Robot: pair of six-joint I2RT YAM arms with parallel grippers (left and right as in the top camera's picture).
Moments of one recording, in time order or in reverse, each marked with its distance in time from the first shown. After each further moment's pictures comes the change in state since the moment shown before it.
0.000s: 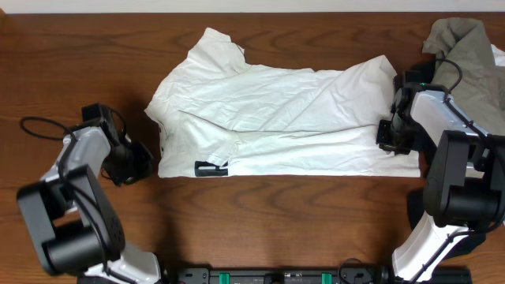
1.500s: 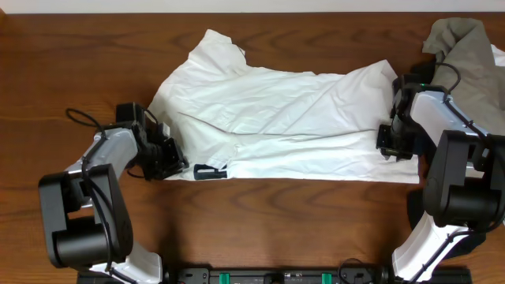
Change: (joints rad) left arm -0.175 0.040 -0.080 0.085 0.201 0.072; right arm 0.000 0.000 -0.006 -0.060 0.001 -0.003
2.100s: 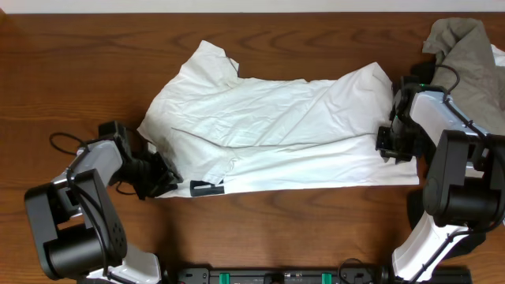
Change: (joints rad) left arm 0.139 -0.022 -0.083 -0.075 0.080 -0.076; right arm 0.000 0.001 -0.003 -0.029 -0.014 0.000
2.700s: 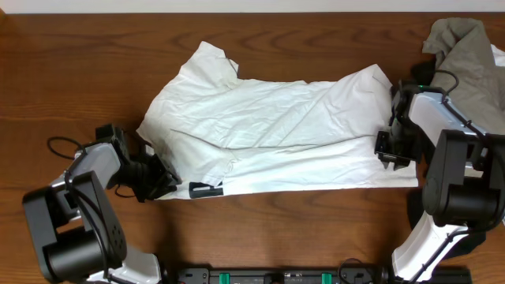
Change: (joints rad) left arm 0.019 -0.032 -0.023 0.000 -0.002 -0.007; right arm 0.010 -0.003 -0.010 -0.047 -0.009 0.048
